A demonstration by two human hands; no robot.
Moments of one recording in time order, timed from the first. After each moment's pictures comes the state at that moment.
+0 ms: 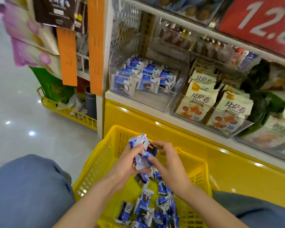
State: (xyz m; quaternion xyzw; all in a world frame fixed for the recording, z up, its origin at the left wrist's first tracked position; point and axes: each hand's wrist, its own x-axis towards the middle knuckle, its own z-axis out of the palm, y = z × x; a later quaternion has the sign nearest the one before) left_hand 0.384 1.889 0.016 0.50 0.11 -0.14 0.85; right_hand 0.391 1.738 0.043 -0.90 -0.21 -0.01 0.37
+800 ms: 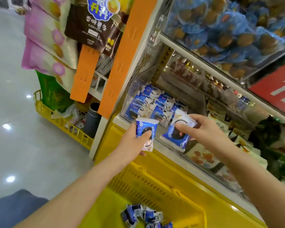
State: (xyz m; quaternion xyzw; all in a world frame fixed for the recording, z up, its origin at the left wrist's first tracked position) left_hand 0.479 1.951 0.106 0.64 0.07 -0.01 0.77; right_hand 0.528 1.785 0.205 -0.94 -0.12 0.04 0.33
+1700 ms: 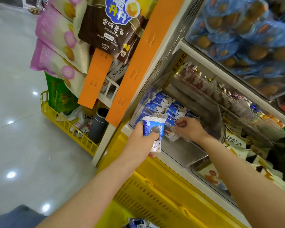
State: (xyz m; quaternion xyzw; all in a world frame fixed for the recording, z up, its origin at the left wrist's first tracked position) left_hand 0.506 1.972 0.115 0.58 0.12 0.00 0.81; right_hand 0.667 1.807 0.137 -0.98 -0.12 0.06 0.17
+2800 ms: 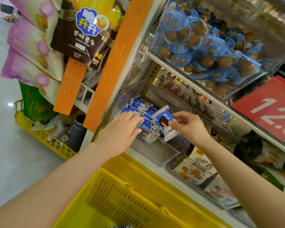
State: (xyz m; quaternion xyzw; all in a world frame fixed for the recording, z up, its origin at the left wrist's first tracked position) left_hand 0.536 1.978 0.121 0.92 -0.11 0.22 0.31; right_hand 0.592 1.785 0.214 -0.95 -0.14 -0.06 0.28
